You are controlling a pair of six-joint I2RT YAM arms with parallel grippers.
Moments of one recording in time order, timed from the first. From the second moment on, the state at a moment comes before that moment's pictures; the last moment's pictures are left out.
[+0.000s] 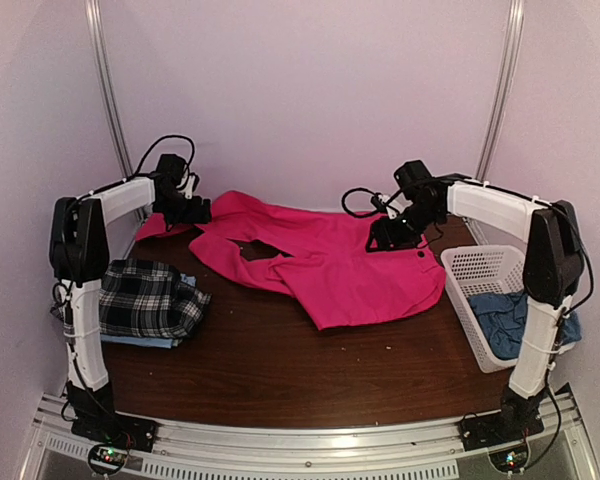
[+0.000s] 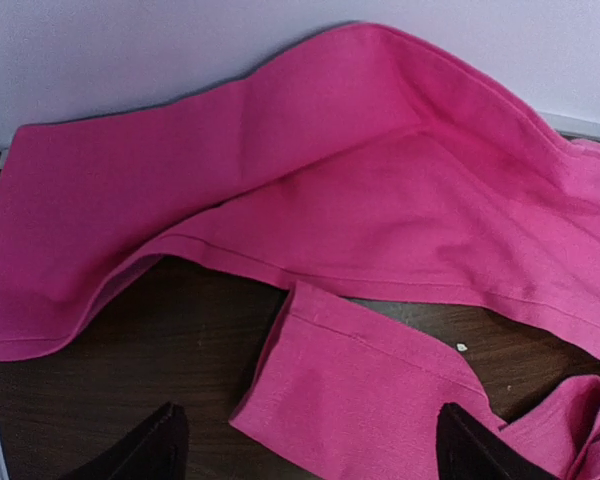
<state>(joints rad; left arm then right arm) -0.16 2.18 1.87 -0.56 0.05 -0.09 0.40 1.91 1.63 -0.77 -0.27 0.14</state>
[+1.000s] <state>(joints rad) 0.03 2.07 1.99 -0.84 -0.16 -0.22 0.40 2.13 1.63 -0.80 -0.15 0.14</state>
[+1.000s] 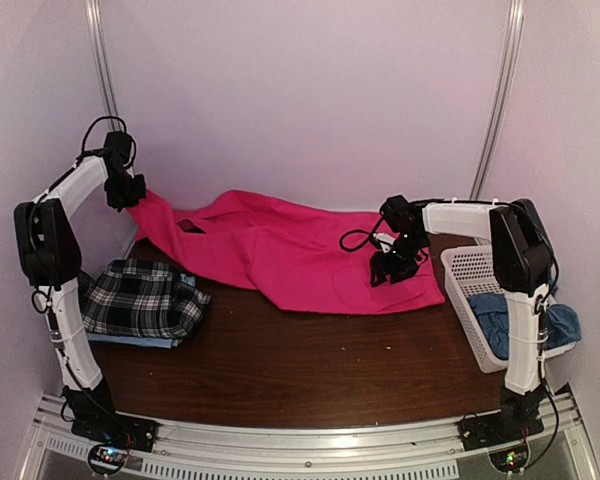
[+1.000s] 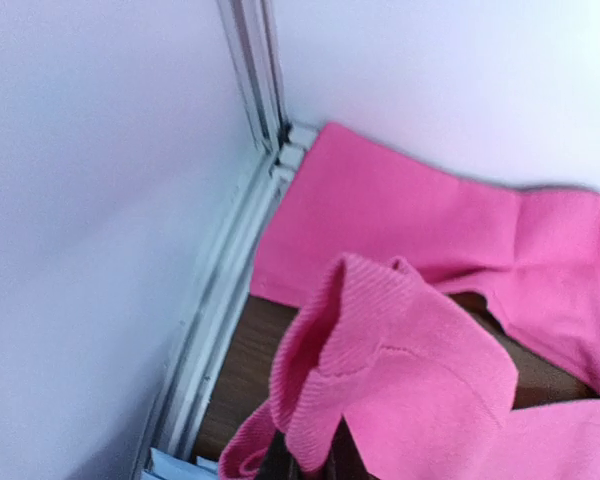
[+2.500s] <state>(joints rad) 0.05 2.08 1.91 -0.91 -0.36 -0.05 0.52 1.88 1.37 -0.88 -0.11 0.14</state>
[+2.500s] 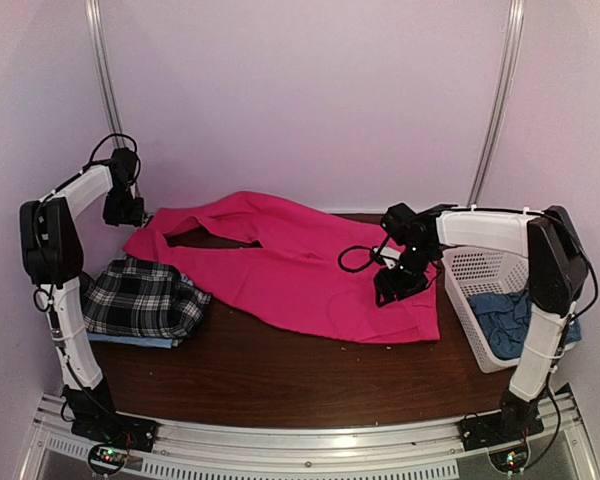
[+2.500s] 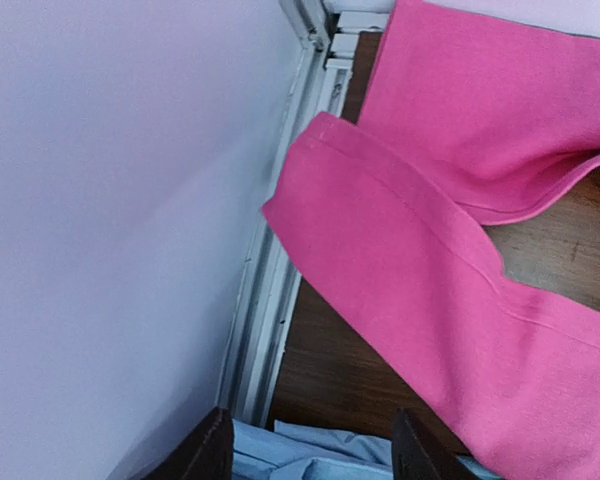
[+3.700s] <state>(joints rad) -0.12 2.58 2.33 -0.60 -0.06 -0.03 0.43 2.37 2.07 -0.82 -0.11 0.16</state>
